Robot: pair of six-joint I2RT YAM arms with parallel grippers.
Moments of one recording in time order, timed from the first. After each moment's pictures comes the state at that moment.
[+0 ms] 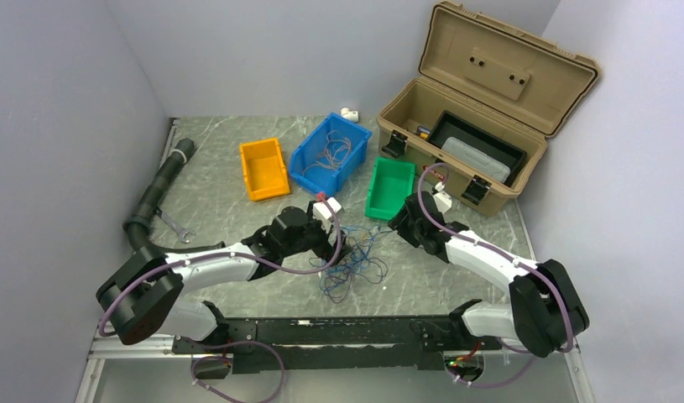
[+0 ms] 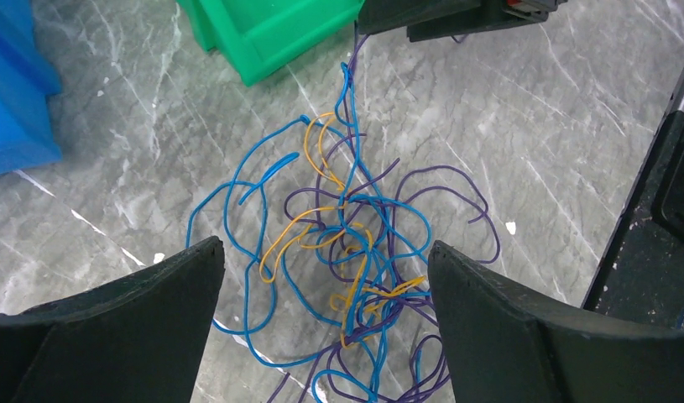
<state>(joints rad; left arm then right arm) -0.85 1.34 0.57 0.39 0.16 -0.12 0.48 1.24 0.58 -0.17 0.23 1.03</state>
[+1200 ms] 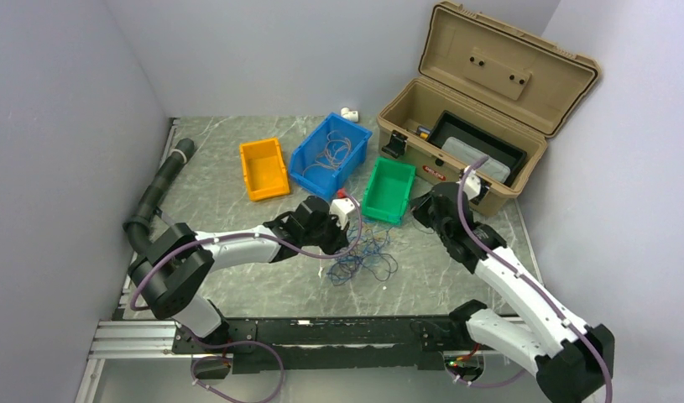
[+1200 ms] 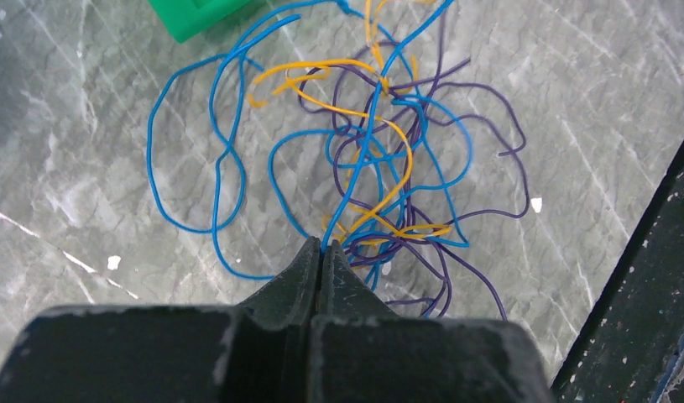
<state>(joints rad) -0.85 1.56 0.77 0.17 0.23 -0.09 0.47 0.93 0.70 -0.33 0.31 0.99</state>
